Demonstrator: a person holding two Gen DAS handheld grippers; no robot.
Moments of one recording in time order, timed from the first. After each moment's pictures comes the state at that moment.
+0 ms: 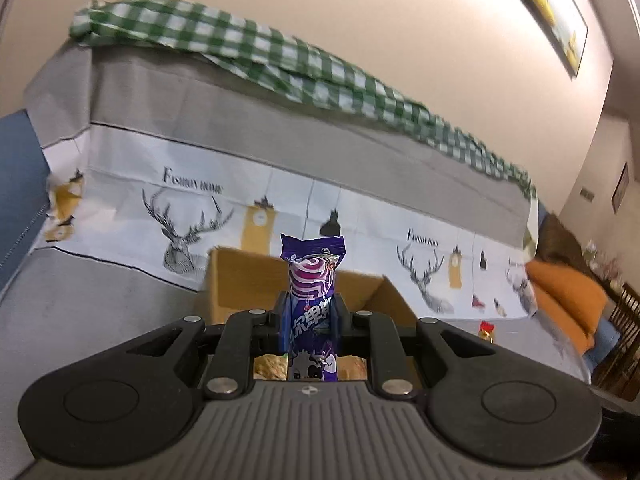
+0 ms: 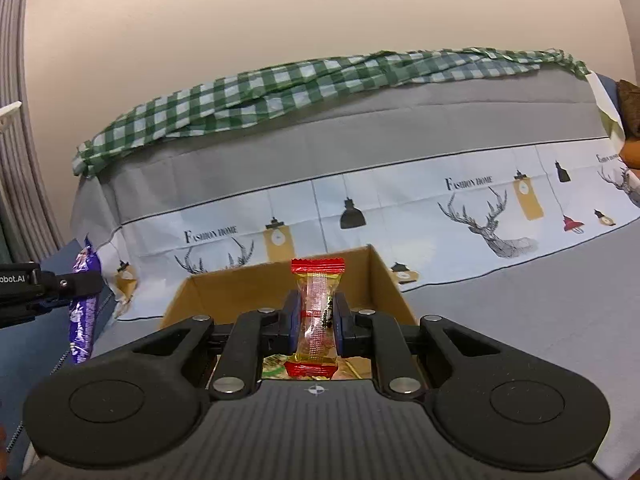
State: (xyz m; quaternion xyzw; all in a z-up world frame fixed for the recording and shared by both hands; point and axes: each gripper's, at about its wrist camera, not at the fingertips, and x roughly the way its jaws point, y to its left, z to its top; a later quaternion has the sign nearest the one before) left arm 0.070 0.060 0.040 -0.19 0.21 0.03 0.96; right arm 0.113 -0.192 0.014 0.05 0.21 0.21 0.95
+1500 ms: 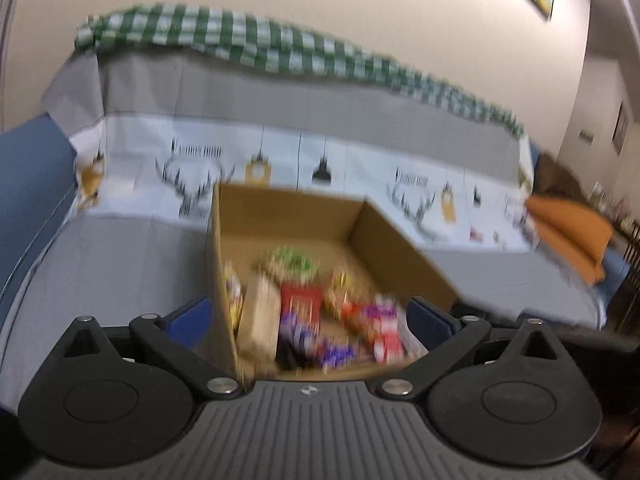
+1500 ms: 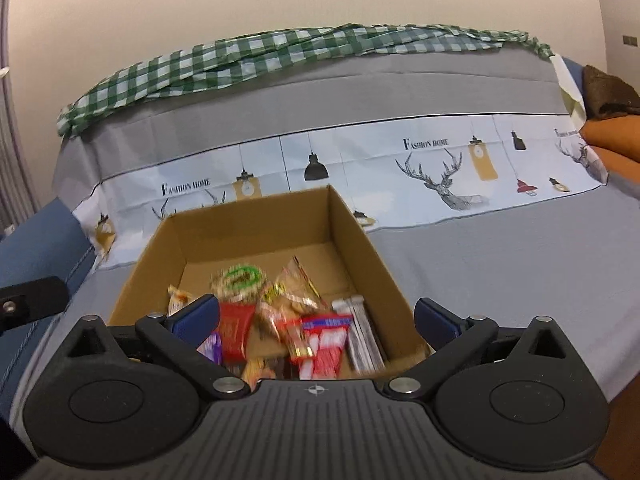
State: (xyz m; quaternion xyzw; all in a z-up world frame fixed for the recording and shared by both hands) left arm -0.049 -0.008 0.013 -0.11 0.26 0.04 0.96; right arm 0.026 -0.222 -0.010 0.03 0.25 0.16 0.96
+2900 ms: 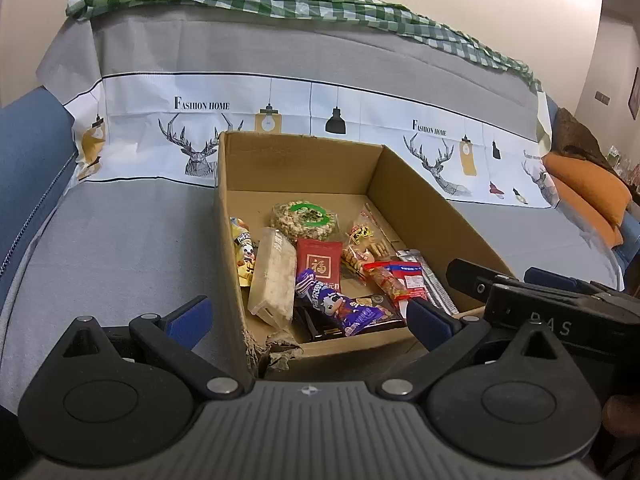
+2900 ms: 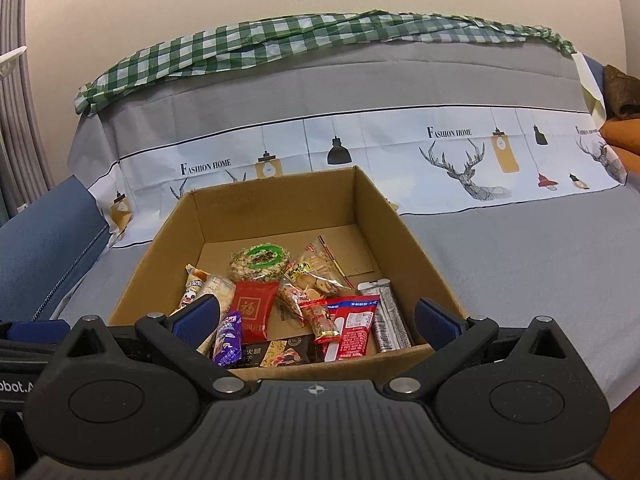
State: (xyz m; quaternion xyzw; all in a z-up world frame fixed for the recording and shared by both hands) left arm -0.020 -0.003 -0.009 -0.10 0.31 0.05 0.94; right arm 0.035 -0.196 -0.020 0.01 0.26 0.19 0.95
